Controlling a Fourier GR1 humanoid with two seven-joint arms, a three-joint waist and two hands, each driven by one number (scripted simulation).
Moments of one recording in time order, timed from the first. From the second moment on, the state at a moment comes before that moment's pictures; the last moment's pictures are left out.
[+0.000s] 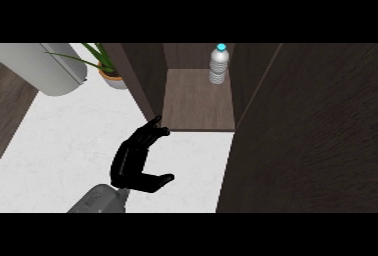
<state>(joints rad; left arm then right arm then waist) -0.28 0.28 -0.66 -1.10 0.83 0.04 -0.73 0.24 -0.39 -0.41 -2.35 -0.82 0.46 0.37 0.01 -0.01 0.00</state>
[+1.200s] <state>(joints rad) 0.18 0.79 -0.48 -1.55 0.84 -0.02 -0.81 -0.01 -0.33 0.26 -2.35 -0.78 0.22 0.48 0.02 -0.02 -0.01</state>
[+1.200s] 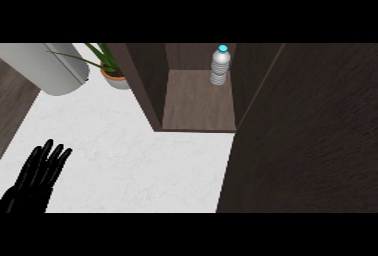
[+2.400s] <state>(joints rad) 0.34 1.00 -0.30 -1.83 0.97 -0.07 -0.73 -0.85 -0.01 0.72 -1.84 -0.42 -0.58 0.48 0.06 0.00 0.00</state>
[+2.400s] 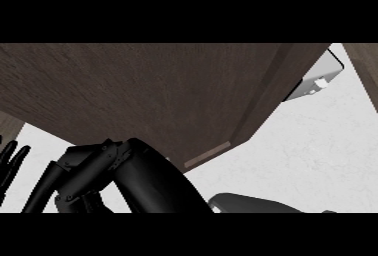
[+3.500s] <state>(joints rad) 0.50 0.98 -0.13 -1.96 0.95 -0.09 -0.66 -0.94 -0.05 0.46 -1.35 -0.67 -0.04 0.30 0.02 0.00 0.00</state>
